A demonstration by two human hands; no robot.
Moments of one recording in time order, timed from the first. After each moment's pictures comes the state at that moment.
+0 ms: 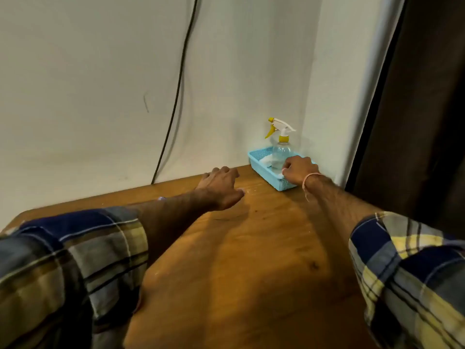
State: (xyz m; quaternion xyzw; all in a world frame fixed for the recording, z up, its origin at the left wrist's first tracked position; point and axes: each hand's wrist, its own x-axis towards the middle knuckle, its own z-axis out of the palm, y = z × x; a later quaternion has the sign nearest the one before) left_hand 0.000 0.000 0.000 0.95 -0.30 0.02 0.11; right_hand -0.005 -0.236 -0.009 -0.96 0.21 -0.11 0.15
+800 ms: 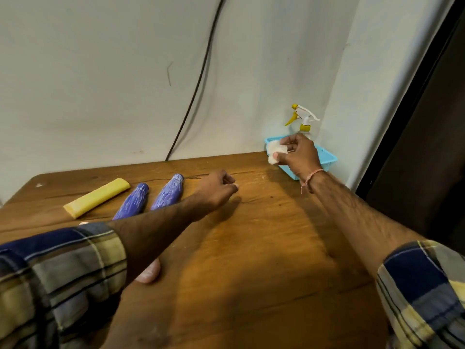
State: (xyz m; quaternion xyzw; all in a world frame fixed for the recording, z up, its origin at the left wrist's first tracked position) left_hand -0.012 0.063 -0.044 0.88 -0.19 -0.08 0.43; right_hand -0.014 -0.170 -0.014 -0.81 0.12 -0.26 0.52
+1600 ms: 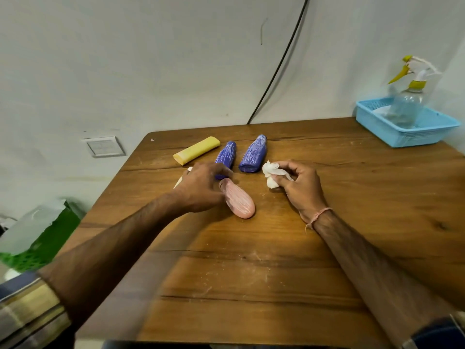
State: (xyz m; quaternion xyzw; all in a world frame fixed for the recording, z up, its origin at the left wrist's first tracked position) left_hand -0.101 0.273 -0.055 0.96 -0.15 -0.02 0.22; right_hand -0.084 0.037 -0.121 -0.76 -0.04 -0.18 0.62
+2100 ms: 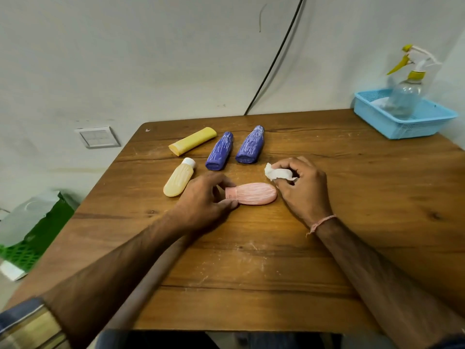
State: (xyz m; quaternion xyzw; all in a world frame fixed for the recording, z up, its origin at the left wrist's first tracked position) left_hand -0.129 0.271 -0.099 0.94 -0.17 0.05 0.30; right_hand -0.125 0.036 -0.115 -0.84 -0.10 -0.32 0.42
